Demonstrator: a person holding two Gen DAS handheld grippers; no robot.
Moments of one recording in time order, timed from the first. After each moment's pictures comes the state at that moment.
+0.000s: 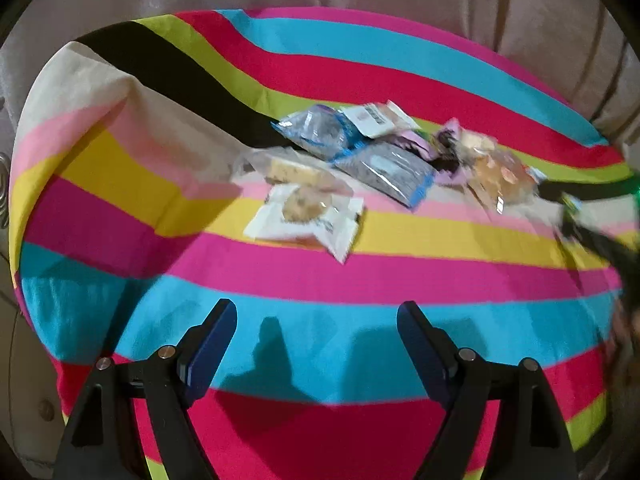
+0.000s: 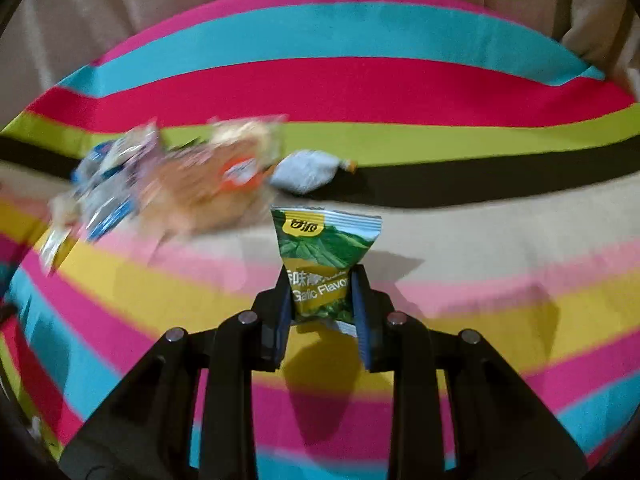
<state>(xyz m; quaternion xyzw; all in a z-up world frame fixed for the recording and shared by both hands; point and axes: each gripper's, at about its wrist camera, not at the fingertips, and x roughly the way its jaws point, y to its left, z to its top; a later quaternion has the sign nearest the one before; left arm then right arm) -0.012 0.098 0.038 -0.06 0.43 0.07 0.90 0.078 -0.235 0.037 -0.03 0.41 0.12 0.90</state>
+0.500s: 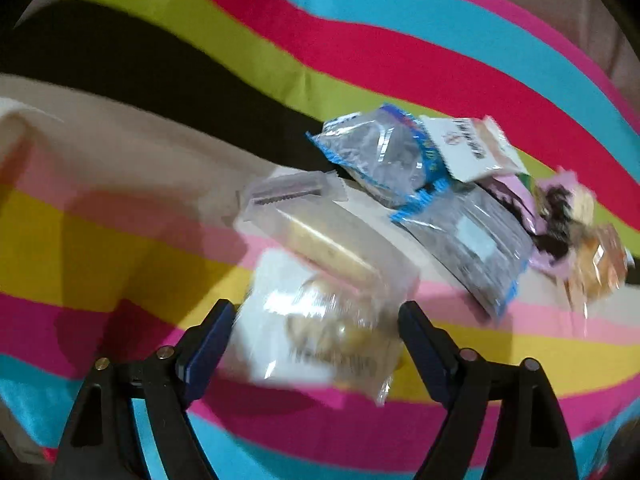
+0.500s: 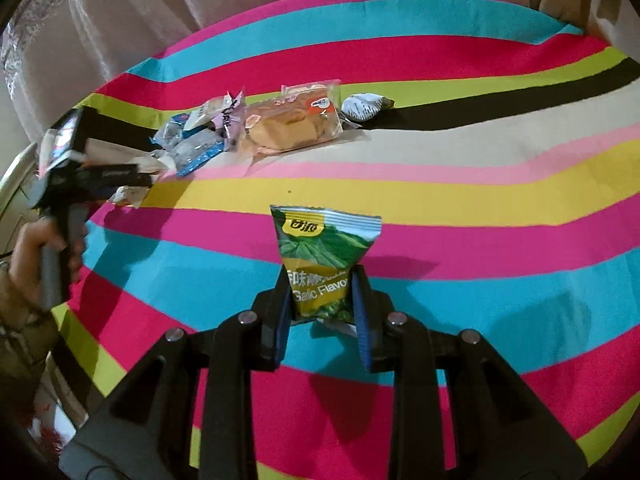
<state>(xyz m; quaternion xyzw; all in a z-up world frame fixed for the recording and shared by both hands) 0.106 0.125 0.010 -0.10 0.48 0.17 0.85 -0.009 -0.242 0.042 0.03 0.43 0.18 0.89</state>
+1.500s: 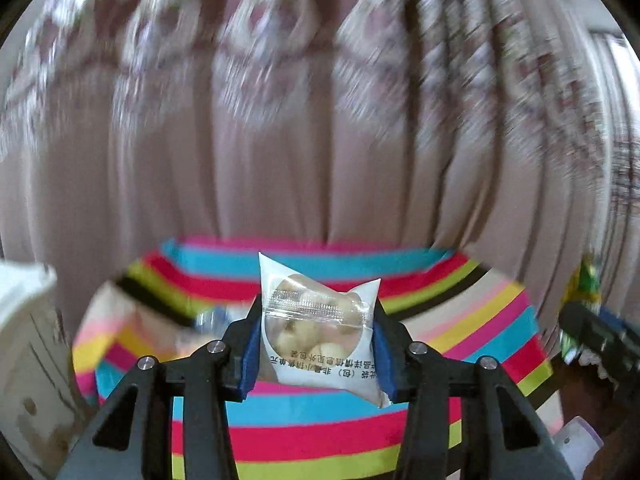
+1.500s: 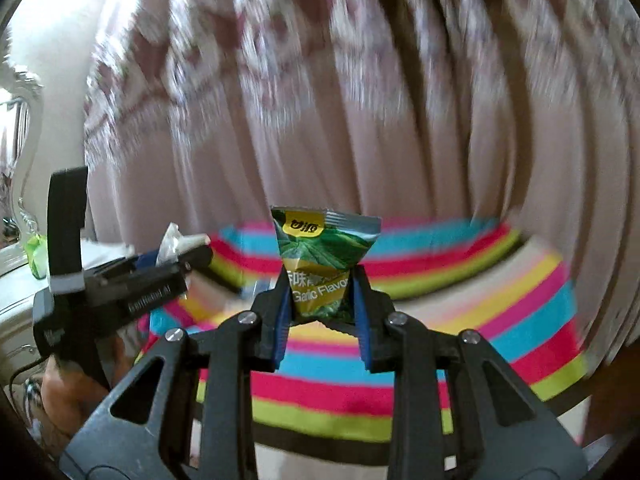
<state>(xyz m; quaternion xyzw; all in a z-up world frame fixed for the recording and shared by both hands) -0.217 -0.040 0.258 -0.02 0.12 -0.05 0.99 -0.283 -0.242 0.279 0.02 0.10 0.13 0.99</state>
